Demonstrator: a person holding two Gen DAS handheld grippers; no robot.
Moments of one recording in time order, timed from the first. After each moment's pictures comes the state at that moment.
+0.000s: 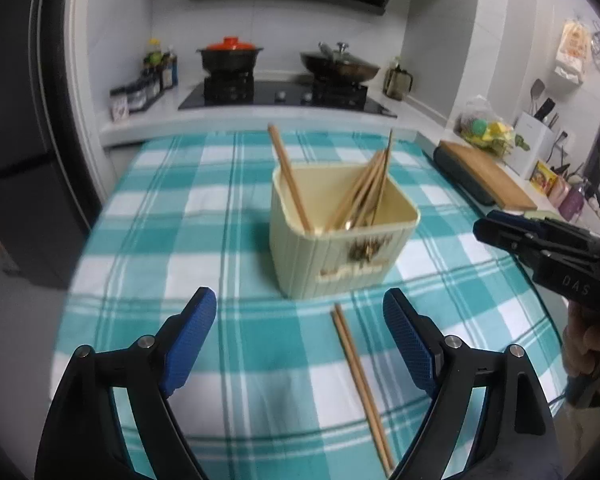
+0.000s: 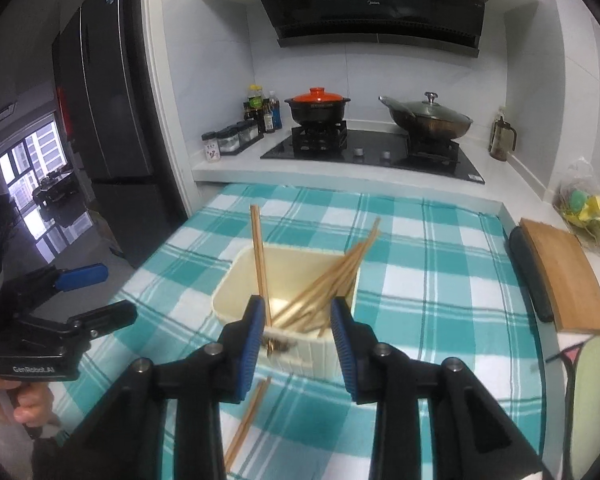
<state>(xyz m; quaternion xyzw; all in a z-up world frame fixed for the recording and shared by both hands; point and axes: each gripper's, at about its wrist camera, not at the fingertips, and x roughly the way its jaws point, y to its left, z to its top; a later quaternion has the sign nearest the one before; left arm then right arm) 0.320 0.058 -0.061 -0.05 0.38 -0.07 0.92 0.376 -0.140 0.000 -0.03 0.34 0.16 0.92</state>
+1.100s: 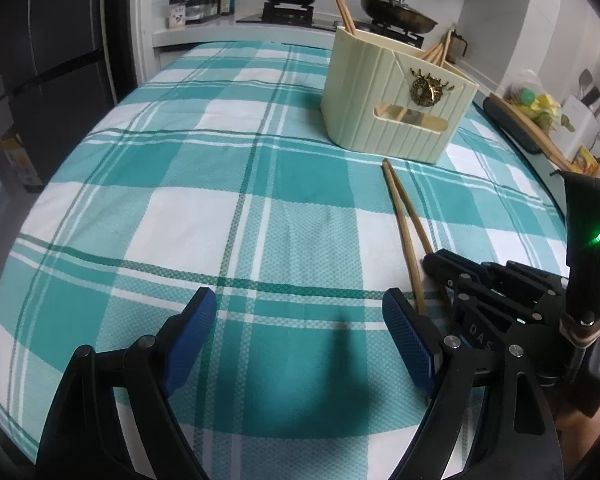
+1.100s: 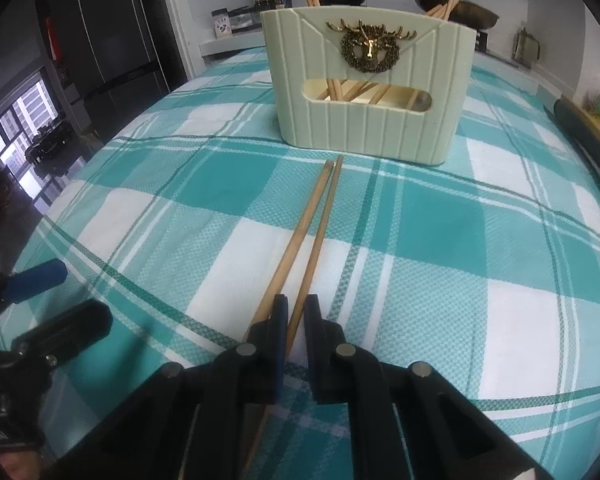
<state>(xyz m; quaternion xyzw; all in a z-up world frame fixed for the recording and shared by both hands) 0.245 0.061 -0.177 -0.08 0.44 0.01 0.90 0.306 -0.068 -0.200 -0.06 0.45 0.15 0.88</state>
